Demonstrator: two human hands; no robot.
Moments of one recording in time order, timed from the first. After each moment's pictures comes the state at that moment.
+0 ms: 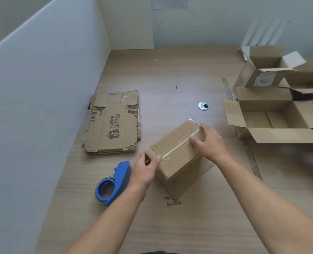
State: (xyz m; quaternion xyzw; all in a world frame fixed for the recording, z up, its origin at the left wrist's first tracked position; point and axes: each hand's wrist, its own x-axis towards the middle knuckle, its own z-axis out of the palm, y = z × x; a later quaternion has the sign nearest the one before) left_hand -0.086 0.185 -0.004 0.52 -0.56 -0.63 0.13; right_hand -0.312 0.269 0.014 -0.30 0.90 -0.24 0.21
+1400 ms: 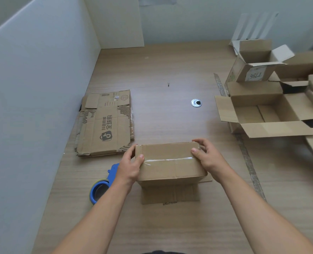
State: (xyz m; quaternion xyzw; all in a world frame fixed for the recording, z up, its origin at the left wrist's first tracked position) left_hand -0.081 0.154 -0.021 0.48 -0.60 -0.61 0.20; right_hand -0.294 0.313 -0.014 -0.20 0.74 -0.52 0.37
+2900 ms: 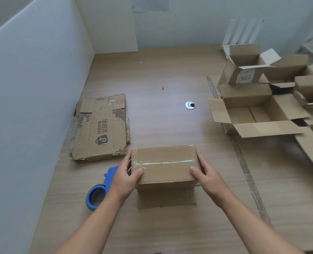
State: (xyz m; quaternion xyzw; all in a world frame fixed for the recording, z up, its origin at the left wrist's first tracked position) left_hand -0.057 0.168 -0.018 0.42 -0.65 -0.62 0.17; right_hand -0.255 0.359 -0.018 -0.23 0.72 -0.53 0.39
